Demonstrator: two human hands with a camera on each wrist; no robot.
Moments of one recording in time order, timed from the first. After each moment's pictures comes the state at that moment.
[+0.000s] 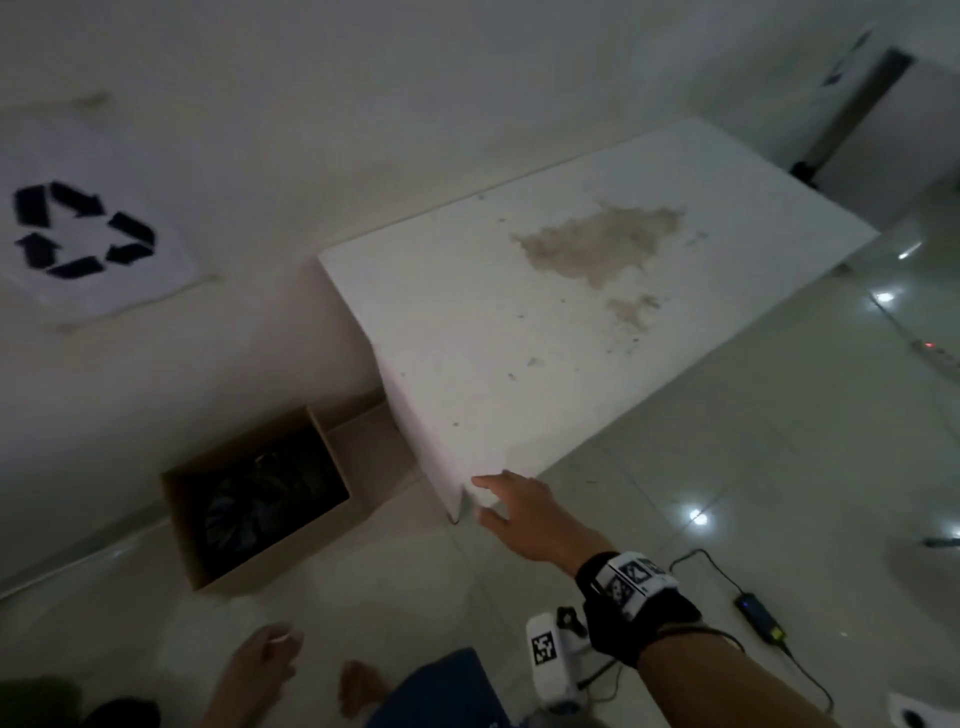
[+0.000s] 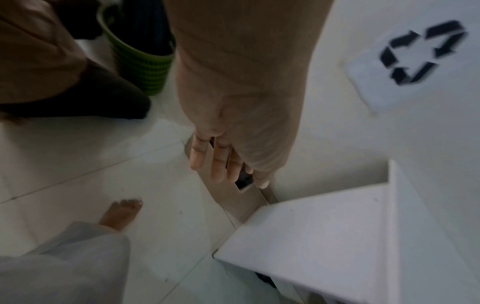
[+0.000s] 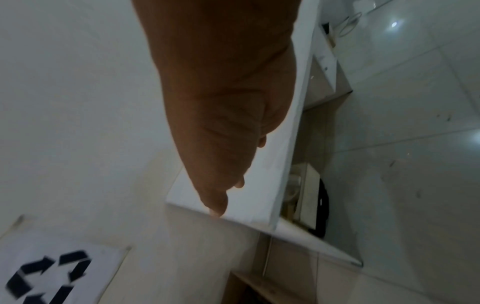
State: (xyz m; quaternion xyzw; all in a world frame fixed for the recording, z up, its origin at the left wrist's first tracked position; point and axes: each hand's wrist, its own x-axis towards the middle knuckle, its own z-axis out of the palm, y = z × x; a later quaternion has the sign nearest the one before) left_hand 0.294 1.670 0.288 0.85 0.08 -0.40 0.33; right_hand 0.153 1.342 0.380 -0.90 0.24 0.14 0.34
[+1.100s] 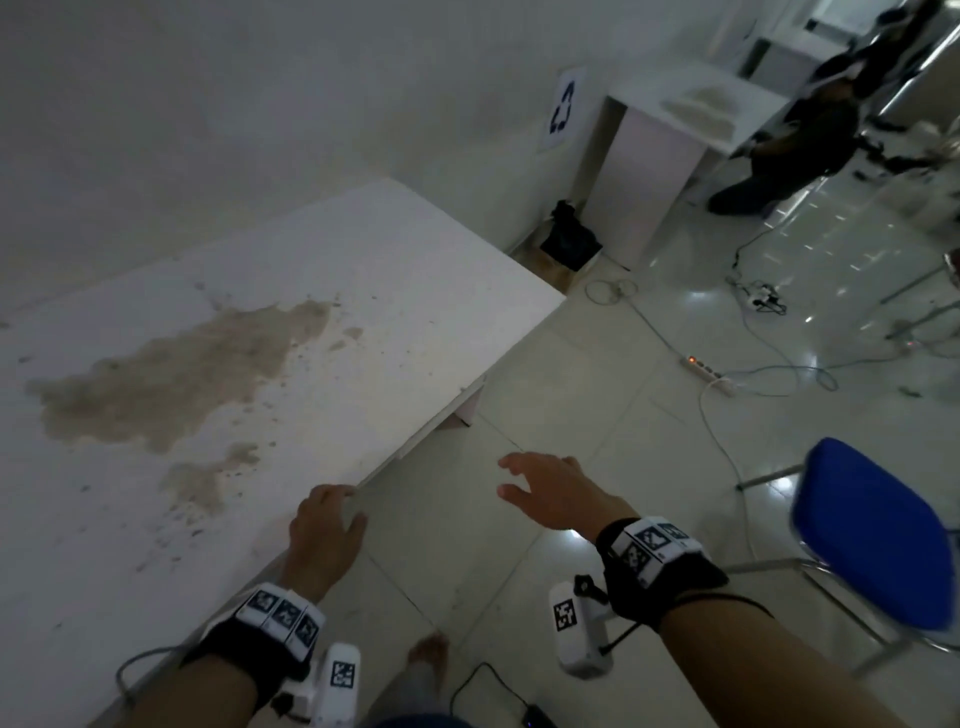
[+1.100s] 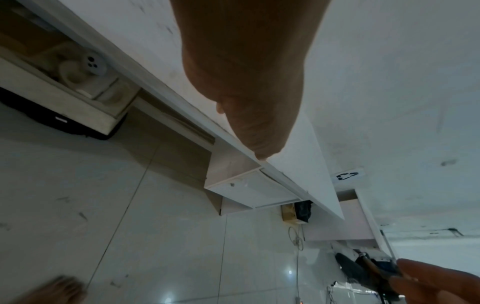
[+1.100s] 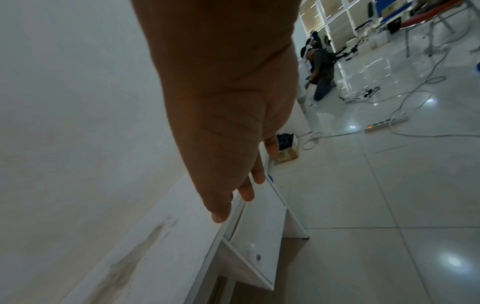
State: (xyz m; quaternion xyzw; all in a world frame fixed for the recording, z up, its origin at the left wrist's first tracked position) left_hand 0.068 0.905 0.305 0.85 -0.40 -0.21 0.27; right_hand -0.169 0.735 0.437 -0.88 0.40 0.15 0.22
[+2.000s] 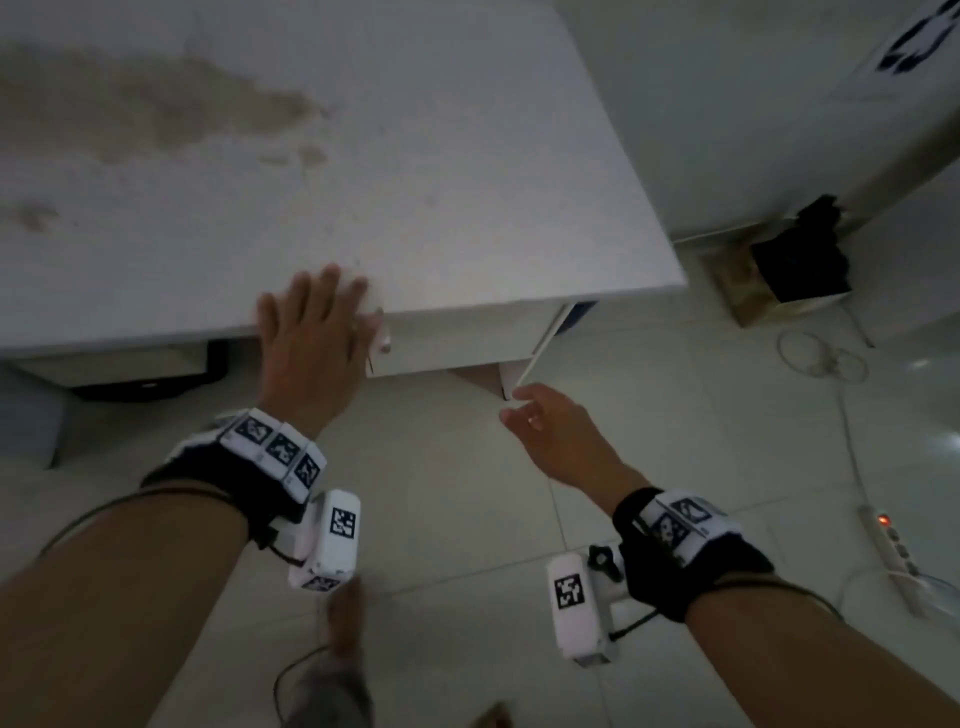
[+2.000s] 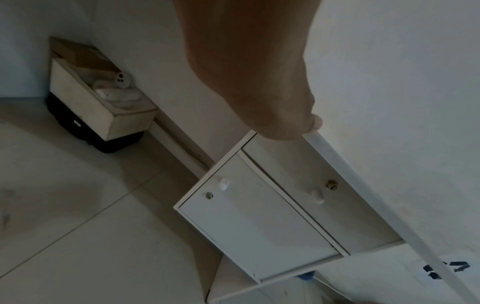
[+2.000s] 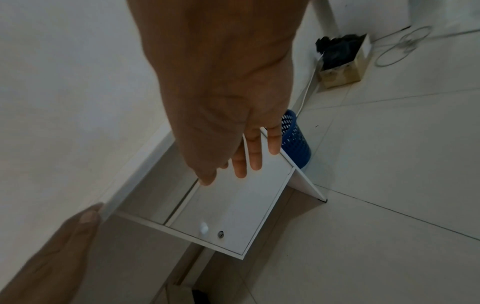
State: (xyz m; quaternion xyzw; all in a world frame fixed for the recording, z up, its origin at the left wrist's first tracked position) left_hand -0.028 0.637 0.228 0.96 -0.23 0.05 0.14; right_hand -0.192 0.416 0.234 -0.89 0.23 0.11 0.39
